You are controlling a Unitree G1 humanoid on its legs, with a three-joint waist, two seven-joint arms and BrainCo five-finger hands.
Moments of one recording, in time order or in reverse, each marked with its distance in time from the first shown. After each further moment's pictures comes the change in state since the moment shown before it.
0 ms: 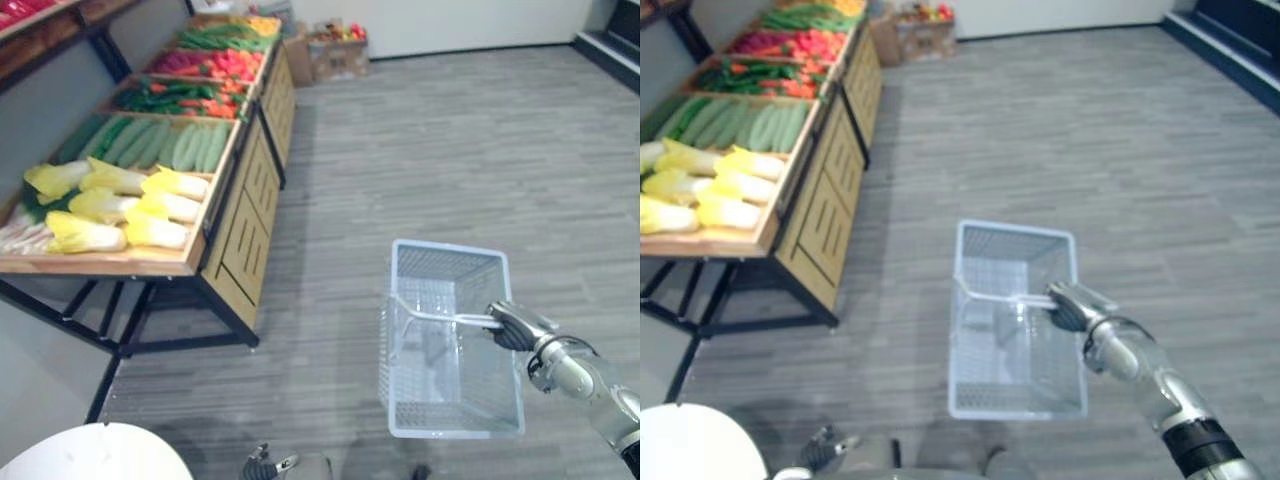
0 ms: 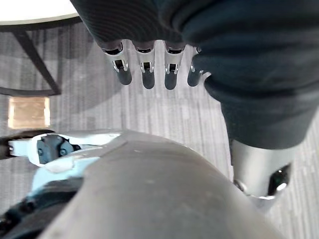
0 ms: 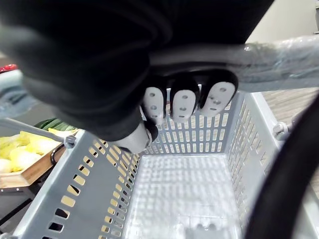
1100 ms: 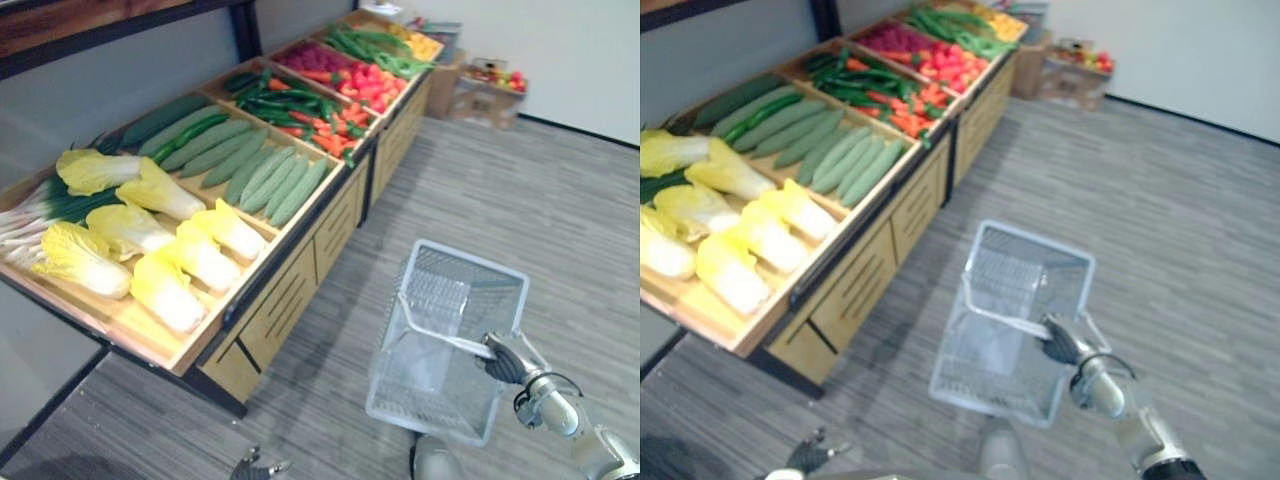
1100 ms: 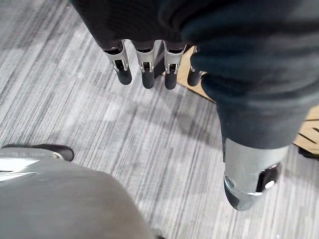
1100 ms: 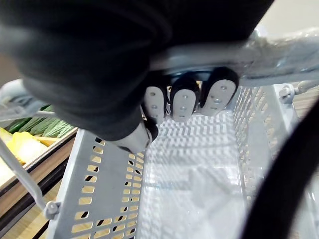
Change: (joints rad) left arm 0.021 0.043 -0.024 -0.016 0.011 0.023 0.006; right arm 0.126 0.164 -0.044 0.033 -0.014 -0.003 -0.025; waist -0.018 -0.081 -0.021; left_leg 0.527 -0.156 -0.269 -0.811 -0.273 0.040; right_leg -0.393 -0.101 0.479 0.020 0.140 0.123
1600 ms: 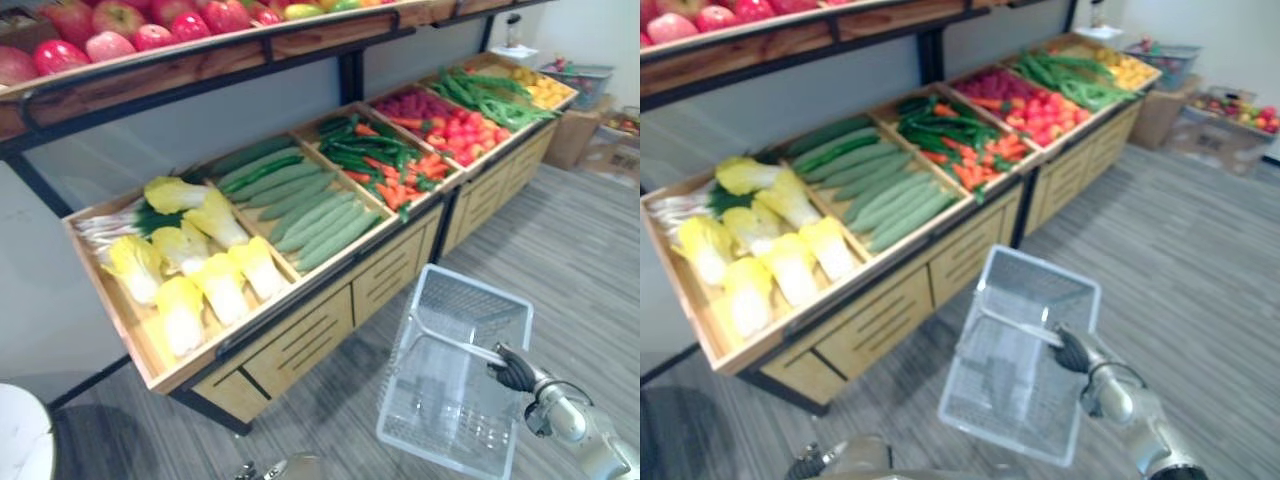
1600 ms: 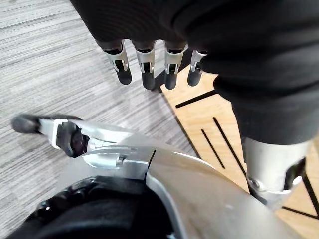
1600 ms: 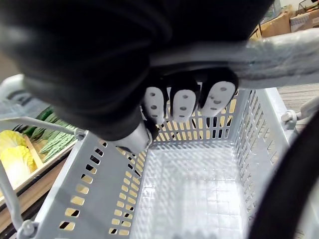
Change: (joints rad) left arm 0.050 -0.077 0.120 -0.044 -0.082 -0.009 0.037; right arm 0.036 -0.007 -0.033 0.054 0.009 0.044 0.003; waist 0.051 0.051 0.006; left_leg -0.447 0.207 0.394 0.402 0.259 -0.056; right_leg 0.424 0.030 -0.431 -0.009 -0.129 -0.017
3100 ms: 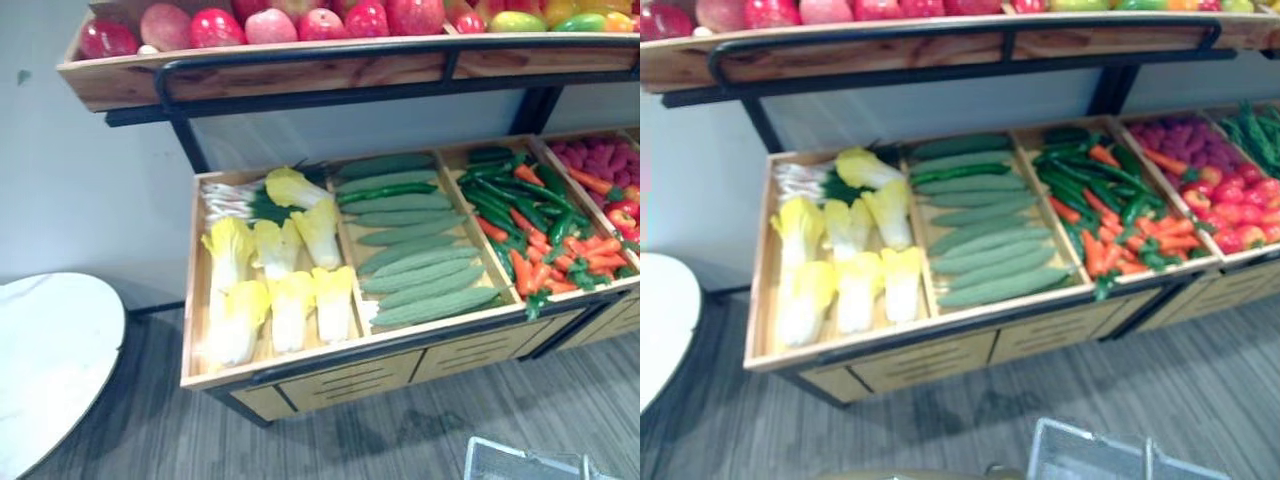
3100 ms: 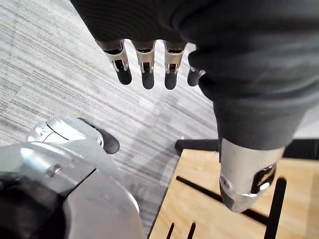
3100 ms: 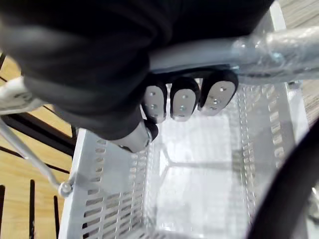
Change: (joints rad) left arm 0.029 -0.123 0.400 0.080 -0.087 0.012 0.064; right arm 0.108 0.443 -0.810 0.847 0.230 0.112 -0.145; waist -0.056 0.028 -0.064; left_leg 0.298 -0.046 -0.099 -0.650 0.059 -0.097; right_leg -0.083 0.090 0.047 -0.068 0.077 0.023
